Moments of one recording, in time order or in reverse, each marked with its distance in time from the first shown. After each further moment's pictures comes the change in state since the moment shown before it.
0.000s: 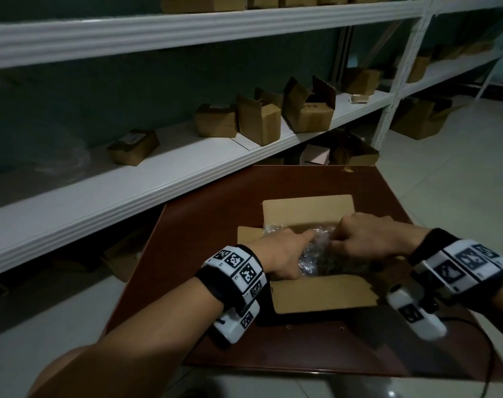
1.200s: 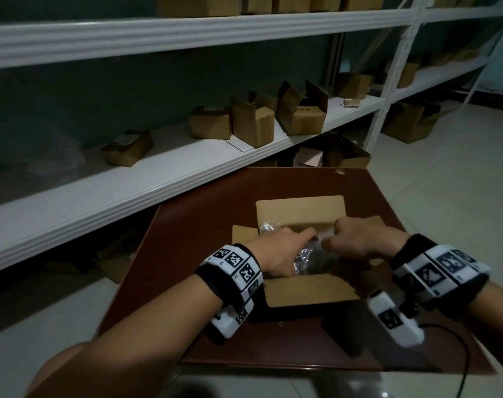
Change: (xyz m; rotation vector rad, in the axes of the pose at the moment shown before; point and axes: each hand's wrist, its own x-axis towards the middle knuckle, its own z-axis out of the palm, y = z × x) left_hand 0.009 -0.006 0.007 -0.006 0.145 0.173; right_hand -0.018 -0.026 -0.003 0.161 -0.009 0.269
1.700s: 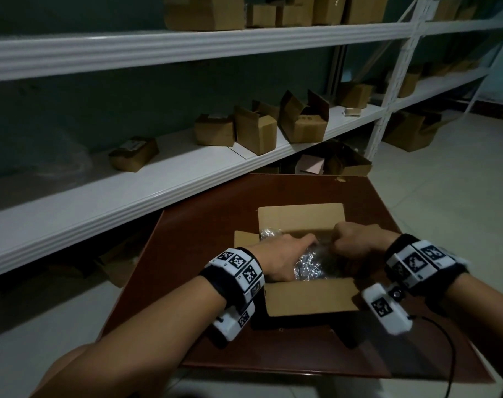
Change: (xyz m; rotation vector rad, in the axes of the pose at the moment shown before) left_hand -0.003 0.008 -0.008 0.010 -0.060 -0.041; right_hand 0.022 0.014 -0.001 0.172 -0.107 0.013
